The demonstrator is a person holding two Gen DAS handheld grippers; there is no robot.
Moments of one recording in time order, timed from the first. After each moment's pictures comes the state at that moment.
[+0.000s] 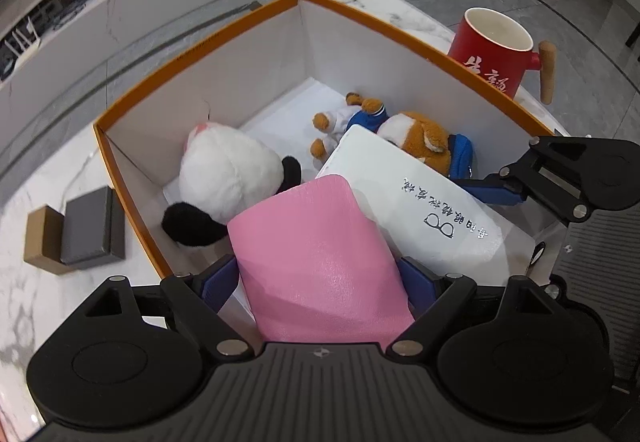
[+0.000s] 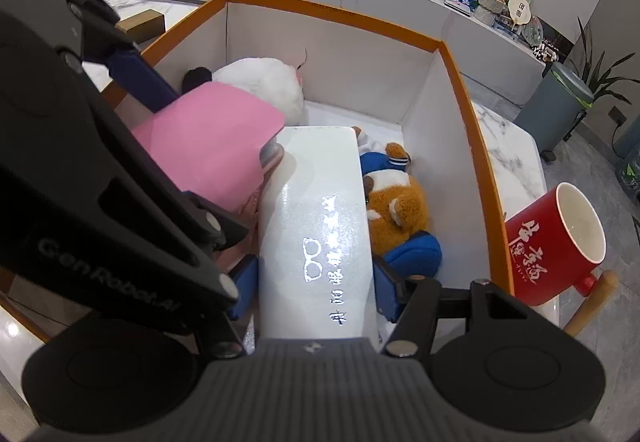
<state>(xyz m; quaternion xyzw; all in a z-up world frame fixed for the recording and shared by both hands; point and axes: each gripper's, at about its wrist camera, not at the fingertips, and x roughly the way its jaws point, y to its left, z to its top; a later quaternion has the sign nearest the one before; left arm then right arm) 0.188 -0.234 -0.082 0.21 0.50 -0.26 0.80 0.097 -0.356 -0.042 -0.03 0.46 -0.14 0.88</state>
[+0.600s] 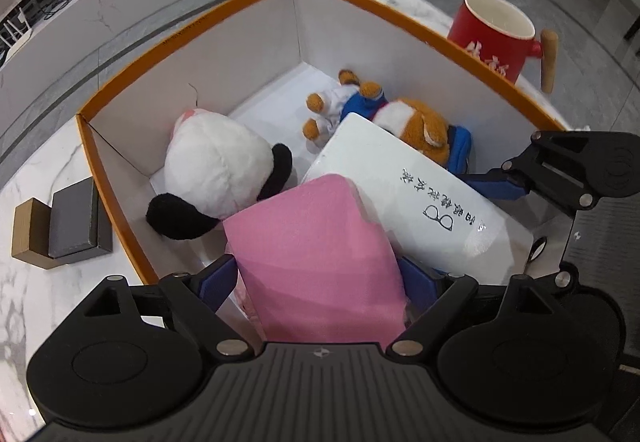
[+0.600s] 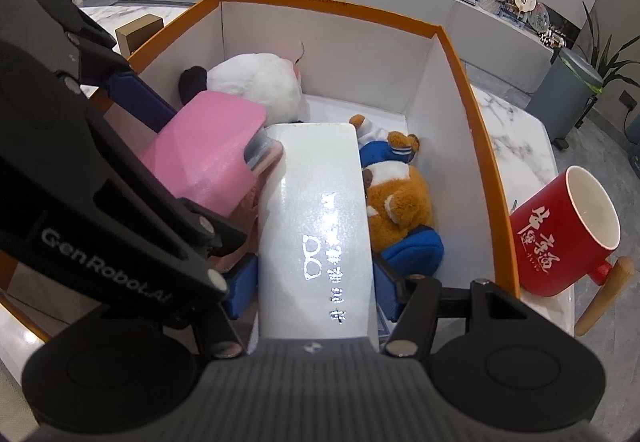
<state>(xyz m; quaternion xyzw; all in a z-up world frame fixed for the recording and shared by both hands) 0.191 -0.238 -0.092 0.21 0.52 -0.26 0.78 0.096 -0.362 -0.048 0.00 0.47 -0.12 0.88</state>
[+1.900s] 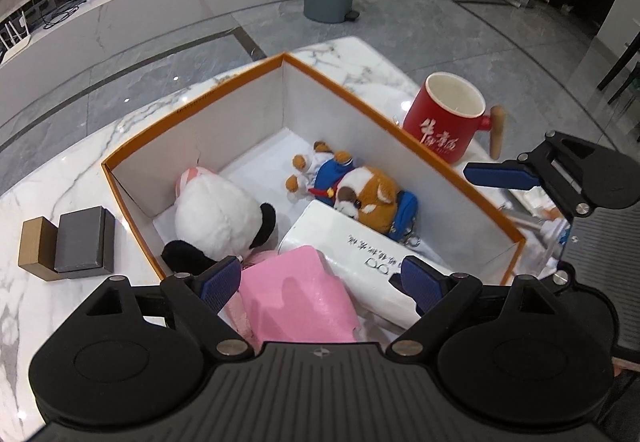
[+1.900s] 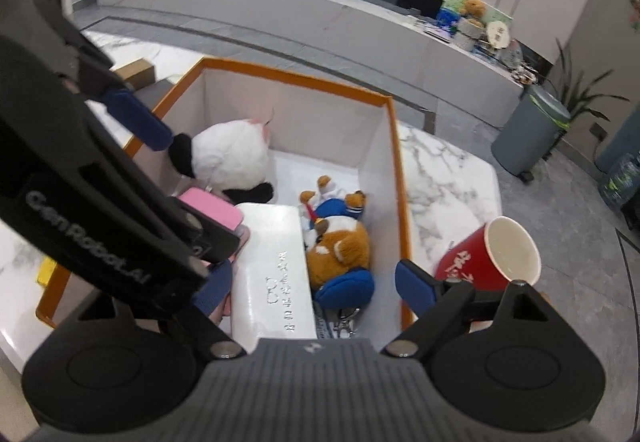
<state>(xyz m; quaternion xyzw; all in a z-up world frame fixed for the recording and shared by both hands) 0.179 -0.221 -0.028 0.14 0.48 -0.31 0.81 0.078 -0.357 0.015 -0.04 0.43 -0.16 0.89</state>
